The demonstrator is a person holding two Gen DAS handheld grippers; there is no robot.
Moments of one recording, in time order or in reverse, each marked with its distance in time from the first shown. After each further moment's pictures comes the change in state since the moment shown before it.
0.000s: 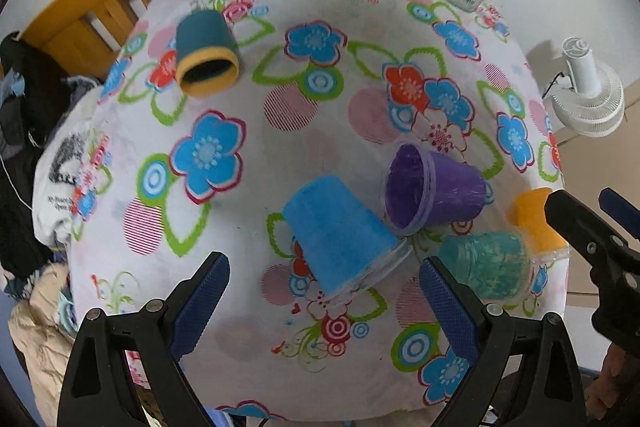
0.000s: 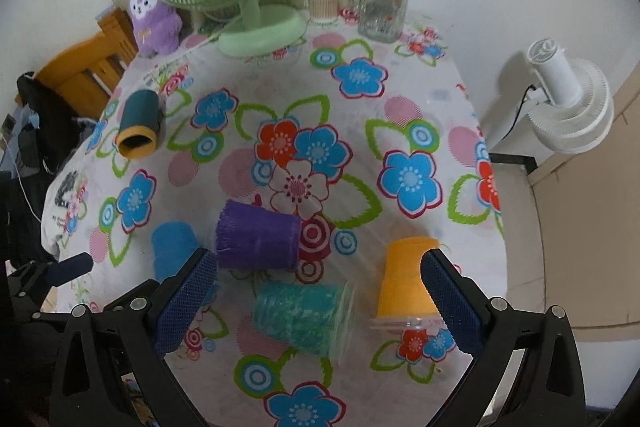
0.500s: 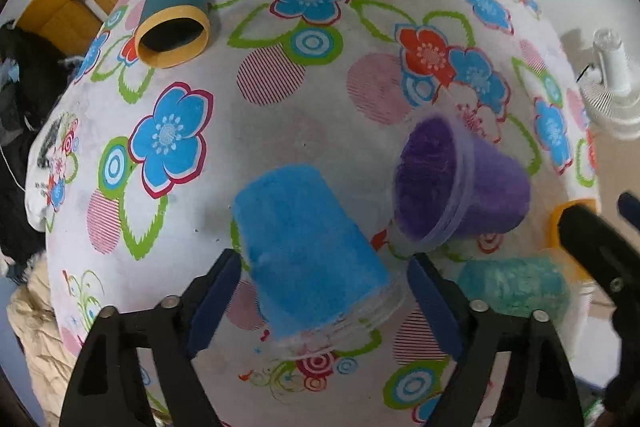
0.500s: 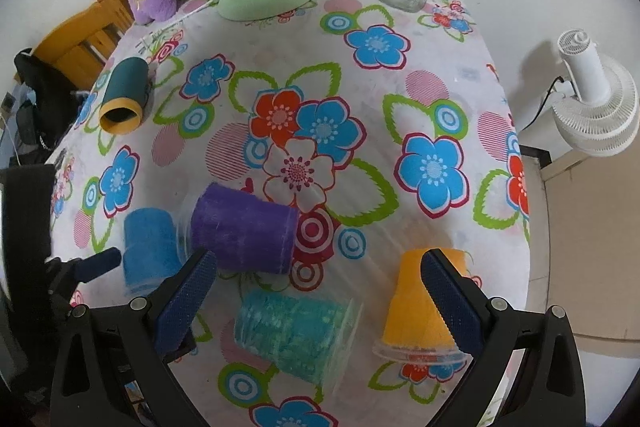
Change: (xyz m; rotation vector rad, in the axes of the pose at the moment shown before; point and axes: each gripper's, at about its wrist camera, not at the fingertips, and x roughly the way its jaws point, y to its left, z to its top) left arm 0.061 -0.021 0.011 -0.015 0.069 0.055; right arm 0.048 -0.002 0.010 -0.047 0.101 0.028
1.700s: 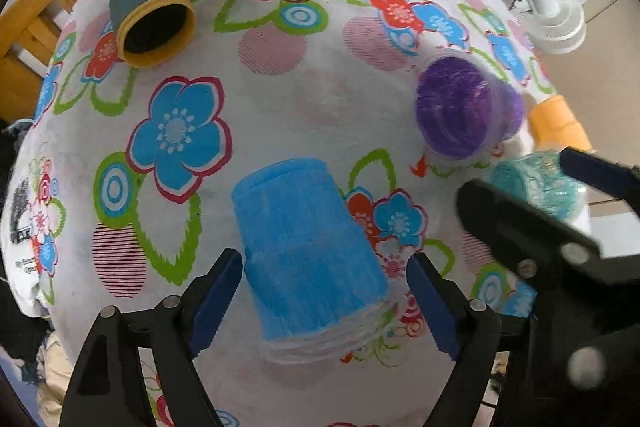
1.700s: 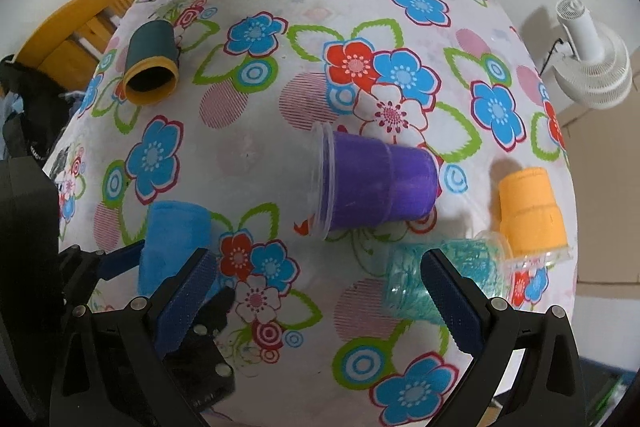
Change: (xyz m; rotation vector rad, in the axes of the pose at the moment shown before) left arm 0.002 0.075 -0.027 0.295 0.010 -0.224; right arm 0.014 0.101 -0.029 0.123 0.065 -0.044
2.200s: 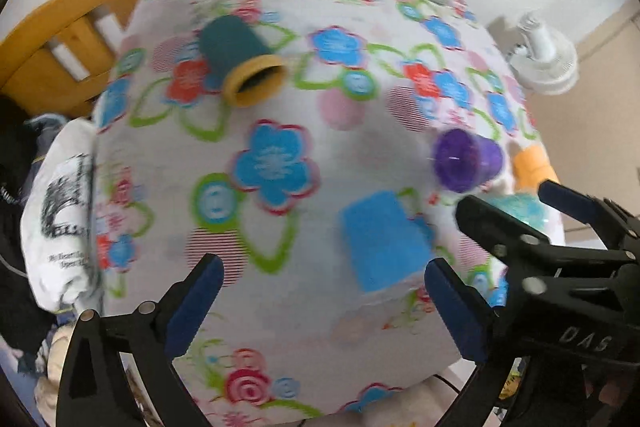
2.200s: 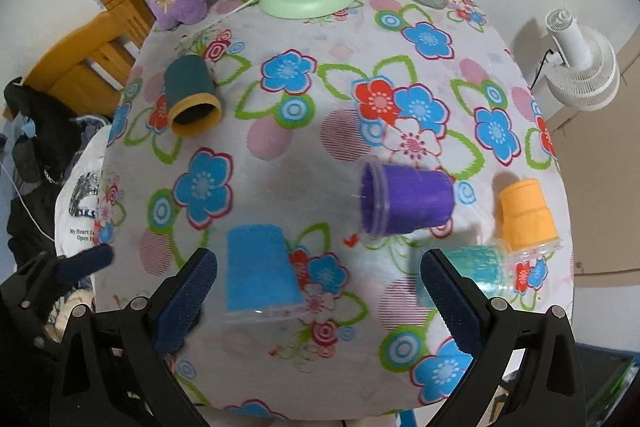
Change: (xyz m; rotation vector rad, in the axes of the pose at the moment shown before) left arm -0.086 0.059 0.001 -0.066 -0.087 0.023; right arm -0.044 0.043 0.010 0.044 -0.057 0.014
